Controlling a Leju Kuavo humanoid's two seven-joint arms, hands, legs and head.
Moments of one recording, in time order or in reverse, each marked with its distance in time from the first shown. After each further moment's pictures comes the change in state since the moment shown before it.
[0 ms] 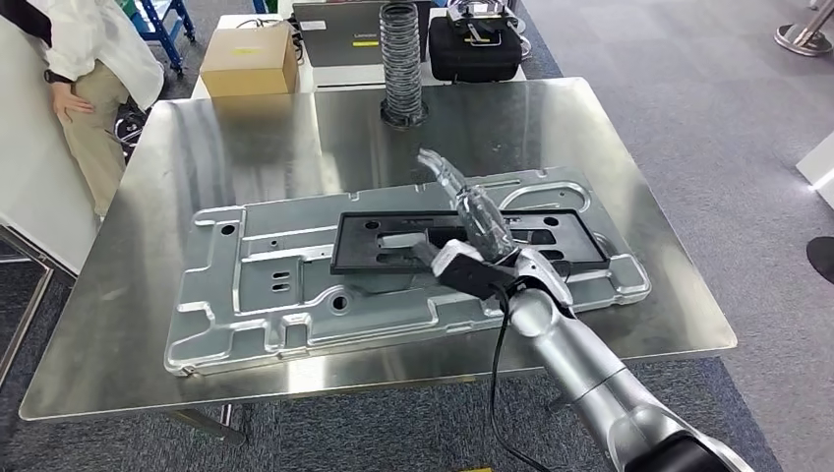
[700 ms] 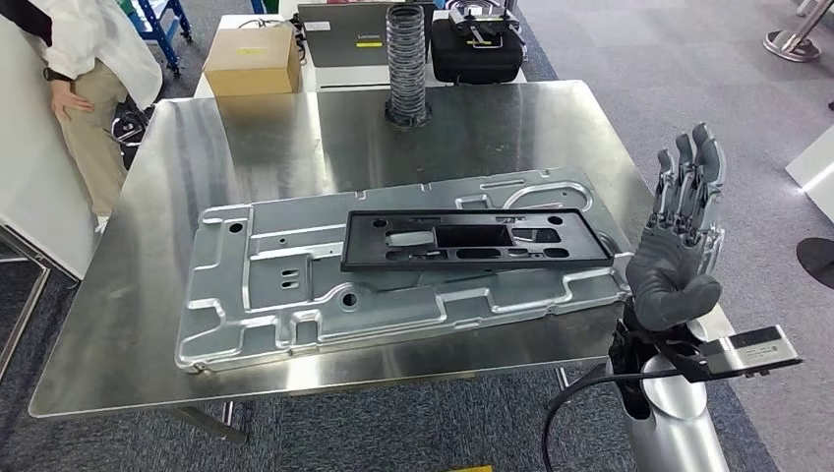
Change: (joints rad) left arm 0.015 -0.016 0.072 0.003 0.056 0.032 -0.016; right arm 0.453 -0.078 -0.419 -0.713 -0.361 -0.026 -0.119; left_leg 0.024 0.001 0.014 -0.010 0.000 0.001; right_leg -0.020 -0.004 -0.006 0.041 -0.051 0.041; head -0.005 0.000
